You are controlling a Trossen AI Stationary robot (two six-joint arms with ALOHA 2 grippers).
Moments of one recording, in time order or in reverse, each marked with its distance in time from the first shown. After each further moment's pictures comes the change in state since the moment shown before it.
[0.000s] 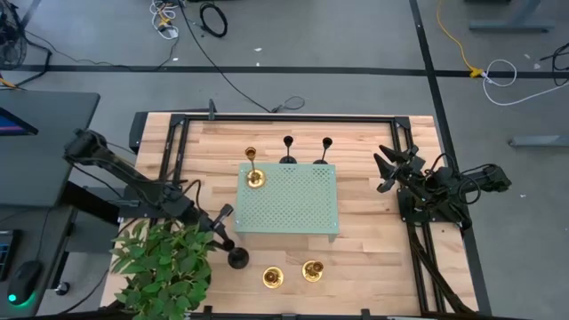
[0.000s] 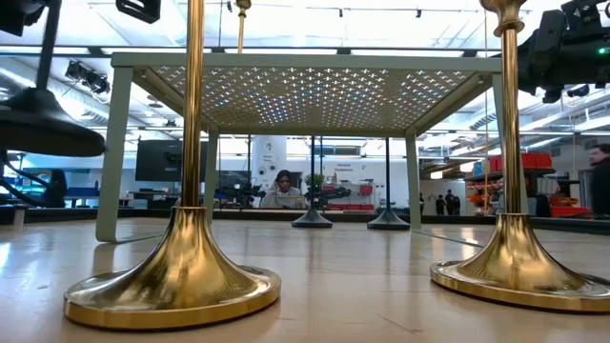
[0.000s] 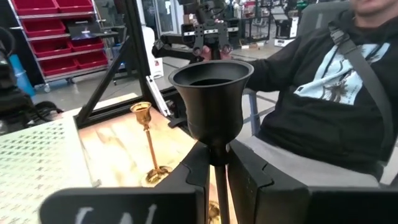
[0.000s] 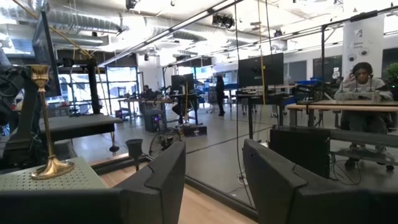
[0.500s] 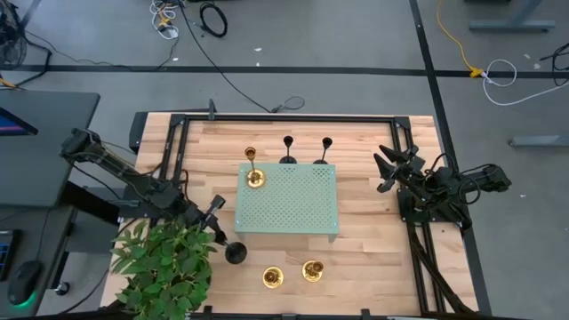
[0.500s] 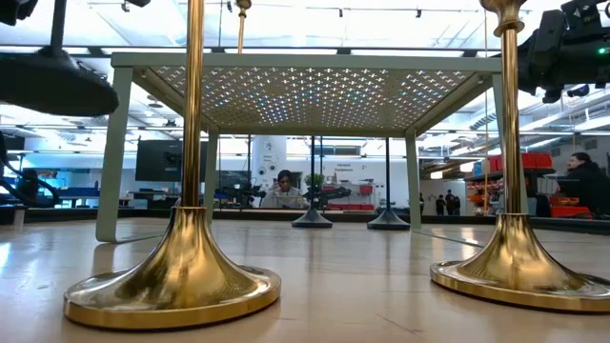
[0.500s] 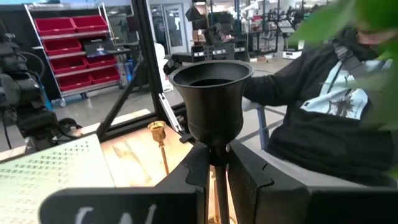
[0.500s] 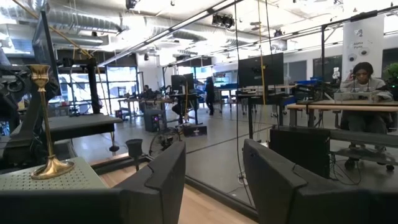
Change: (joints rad) left arm 0.000 -0.175 -0.001 -0.100 -0.027 0.014; right arm 0.000 0.000 0.000 0.000 0.000 0.000
